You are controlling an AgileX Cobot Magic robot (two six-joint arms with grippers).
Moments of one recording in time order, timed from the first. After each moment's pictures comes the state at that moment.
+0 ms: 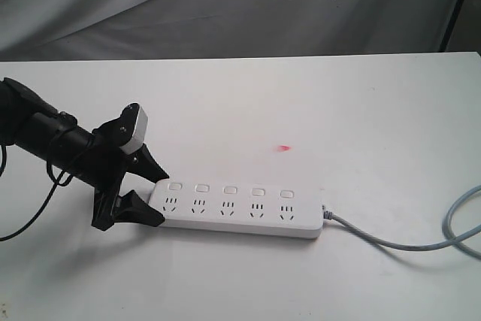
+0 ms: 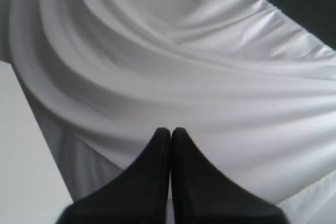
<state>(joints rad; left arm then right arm) -0.11 2.08 -1.08 -1.00 0.91 2.10 0.03 0.89 -1.18 1.05 0.51 -1.67</state>
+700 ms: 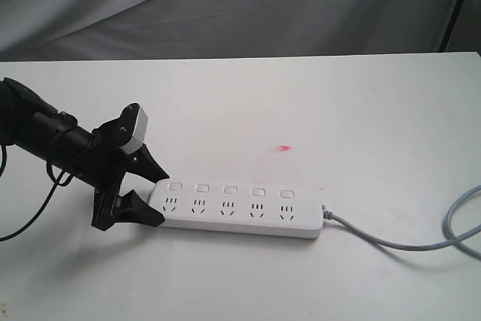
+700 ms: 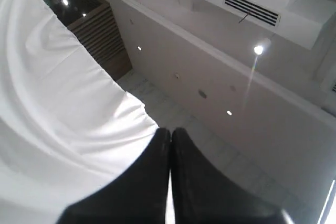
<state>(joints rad) -0.11 2.08 -1.08 -1.00 0.91 2.10 0.03 0.35 -1.18 1.05 0.51 -1.67</state>
